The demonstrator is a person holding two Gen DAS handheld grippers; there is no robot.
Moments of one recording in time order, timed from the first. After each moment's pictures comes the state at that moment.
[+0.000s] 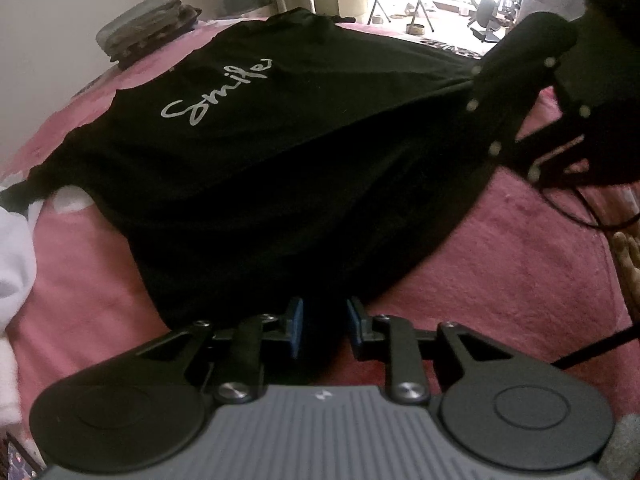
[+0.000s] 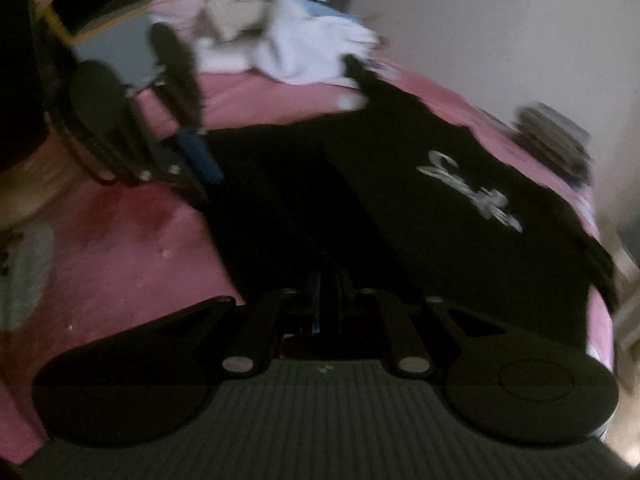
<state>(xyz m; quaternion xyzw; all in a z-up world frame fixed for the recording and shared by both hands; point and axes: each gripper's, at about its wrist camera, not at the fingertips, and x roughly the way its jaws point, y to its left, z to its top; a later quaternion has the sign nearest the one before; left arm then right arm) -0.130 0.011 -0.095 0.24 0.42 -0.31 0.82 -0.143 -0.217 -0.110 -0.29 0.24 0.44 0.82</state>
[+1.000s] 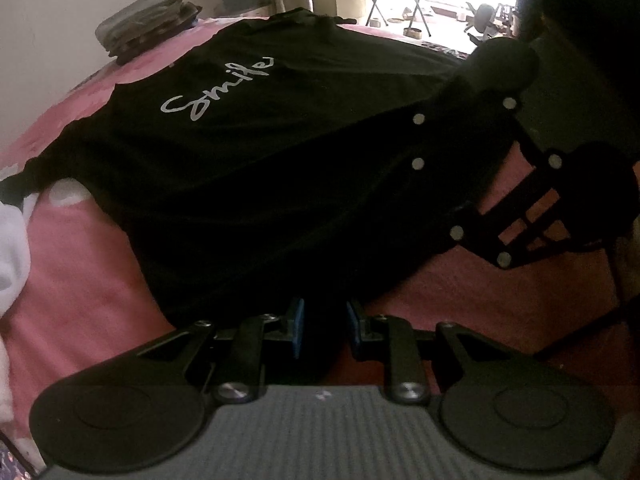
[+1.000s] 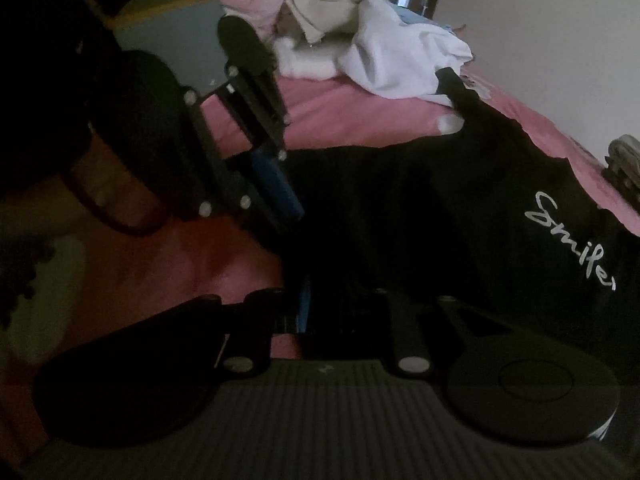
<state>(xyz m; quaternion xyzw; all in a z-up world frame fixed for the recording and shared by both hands) -0.127 0.018 -0.095 0.23 0.42 -0.32 0.82 -0.139 -0.172 -0.116 -0.29 0.24 0.53 0.76</state>
